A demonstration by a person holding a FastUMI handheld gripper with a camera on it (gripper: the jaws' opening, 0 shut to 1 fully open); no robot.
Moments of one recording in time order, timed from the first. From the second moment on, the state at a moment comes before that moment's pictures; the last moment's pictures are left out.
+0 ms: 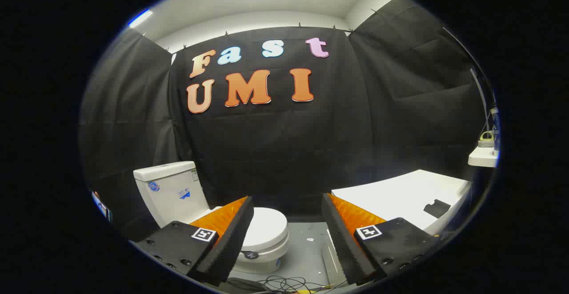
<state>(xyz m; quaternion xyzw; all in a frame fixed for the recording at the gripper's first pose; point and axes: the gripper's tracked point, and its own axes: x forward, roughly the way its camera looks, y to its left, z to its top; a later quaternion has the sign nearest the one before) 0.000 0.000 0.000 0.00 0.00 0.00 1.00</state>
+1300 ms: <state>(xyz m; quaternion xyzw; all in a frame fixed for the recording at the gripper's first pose) -0.001 -0.008 -0.001 0.01 0.00 -0.01 1.00</state>
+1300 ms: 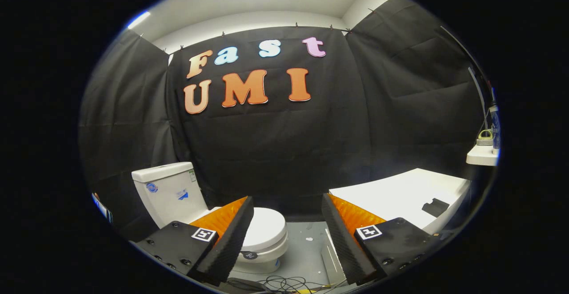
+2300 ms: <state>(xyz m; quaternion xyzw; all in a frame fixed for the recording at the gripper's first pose) 0.096 0.049 -0.044 0.19 0.01 0.01 0.98</state>
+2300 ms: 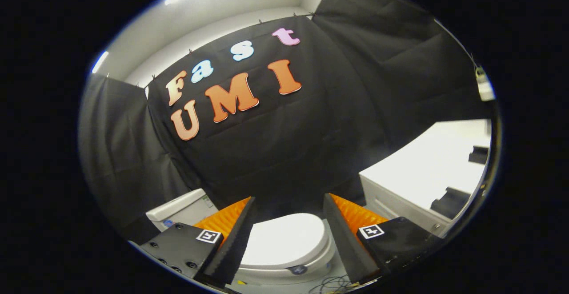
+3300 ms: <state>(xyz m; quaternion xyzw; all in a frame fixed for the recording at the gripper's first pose) 0.139 0.078 -0.355 0.52 0.30 -0.06 0.80</state>
